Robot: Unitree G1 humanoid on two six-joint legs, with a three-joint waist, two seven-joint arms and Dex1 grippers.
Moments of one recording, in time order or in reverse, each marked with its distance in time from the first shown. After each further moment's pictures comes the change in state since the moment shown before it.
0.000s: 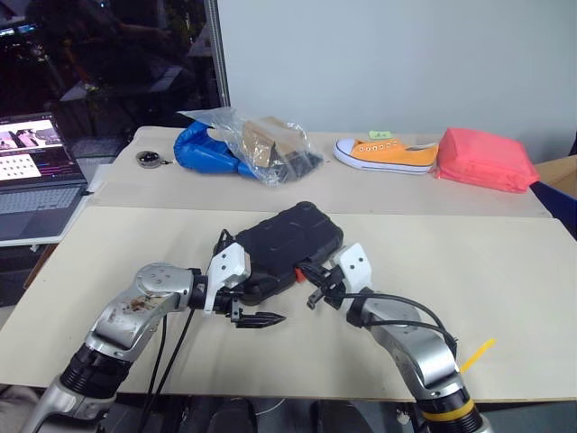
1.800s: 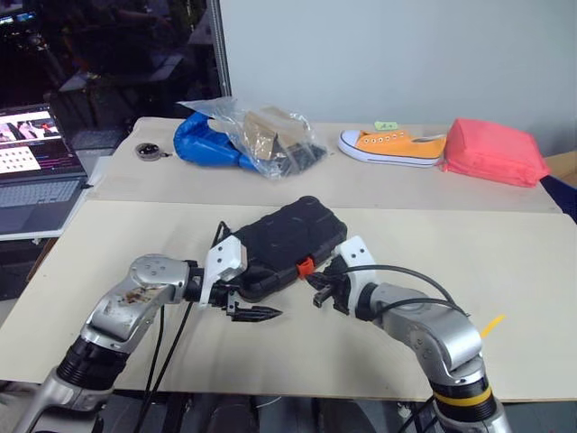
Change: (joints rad) left arm -0.040 0.012 0.004 0.020 0.001 -0.020 -0.042; right arm -0.129 -0.025 -0.085 -0.178 0.170 0.578 -0.079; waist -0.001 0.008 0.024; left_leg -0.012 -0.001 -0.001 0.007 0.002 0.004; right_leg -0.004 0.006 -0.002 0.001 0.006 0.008
